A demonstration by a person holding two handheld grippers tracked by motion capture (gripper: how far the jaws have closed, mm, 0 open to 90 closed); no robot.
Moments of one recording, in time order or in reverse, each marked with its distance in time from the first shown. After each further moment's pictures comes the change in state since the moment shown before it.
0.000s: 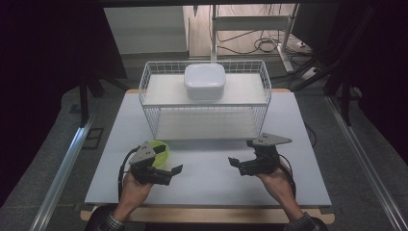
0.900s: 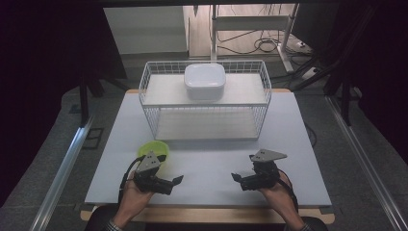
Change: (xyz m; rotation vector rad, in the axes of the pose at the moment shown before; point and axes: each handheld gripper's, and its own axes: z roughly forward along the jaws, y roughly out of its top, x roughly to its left) left arm -0.006 -0.023 0.008 0.120 0.034 0.020; right arm 0.005 -0.048 0.007 0.109 -0.042 -0.036
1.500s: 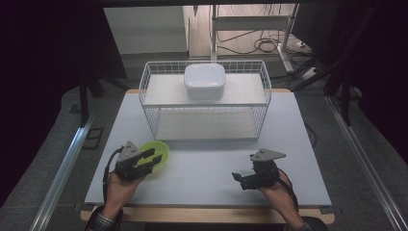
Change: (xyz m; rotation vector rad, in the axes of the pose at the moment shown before) left arm 0.045 -0.001 -0.034 -0.033 0.153 -0.092; right arm -0.003 -0.001 0.003 0.017 -0.017 -0.005
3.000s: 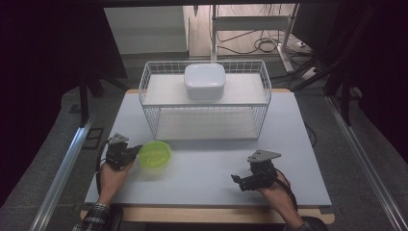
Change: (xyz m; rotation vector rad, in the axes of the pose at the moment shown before) left arm 0.070 -0.022 0.028 0.137 0.103 -0.210; right arm 0.000 -0.004 0.009 0.060 -0.002 -0.023
